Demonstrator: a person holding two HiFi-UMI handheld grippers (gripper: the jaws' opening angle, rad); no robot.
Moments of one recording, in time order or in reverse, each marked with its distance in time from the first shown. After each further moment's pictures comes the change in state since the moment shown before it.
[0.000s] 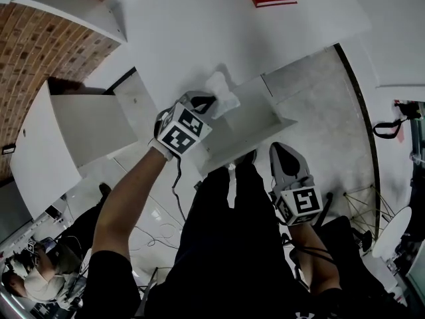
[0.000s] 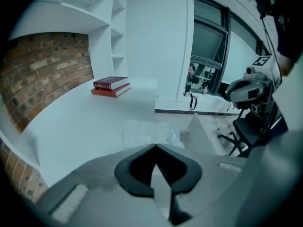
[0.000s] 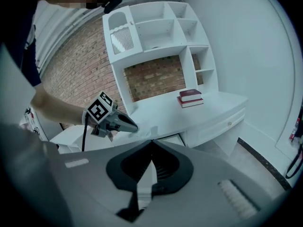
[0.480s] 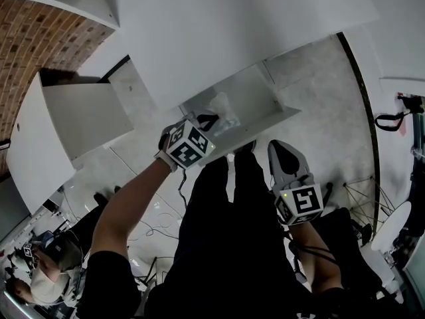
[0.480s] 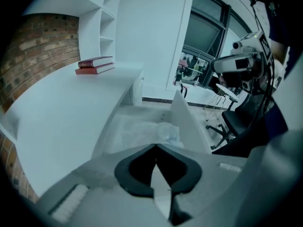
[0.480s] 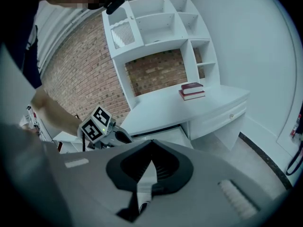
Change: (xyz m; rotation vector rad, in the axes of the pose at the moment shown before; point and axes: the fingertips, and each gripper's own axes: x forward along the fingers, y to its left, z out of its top) left arm 0.033 -0.079 -0.088 -0.004 0.116 -0.116; right arm -0.001 0.010 -0.031 0.000 0.060 0.021
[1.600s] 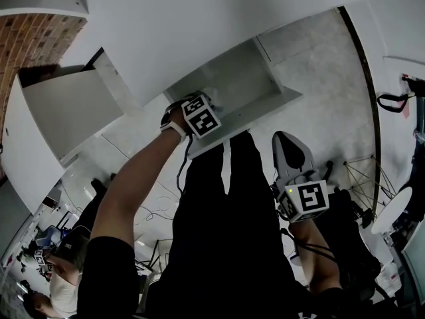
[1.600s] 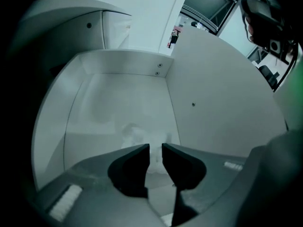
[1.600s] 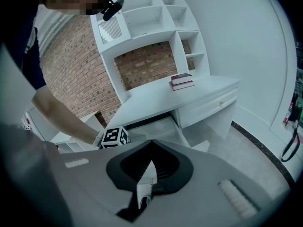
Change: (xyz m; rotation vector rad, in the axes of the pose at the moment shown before) left arm 0.132 -0.011 -0.092 0.050 0.401 -0.131; right arm 0.002 -0.039 -0.041 0.084 0.065 -0.070
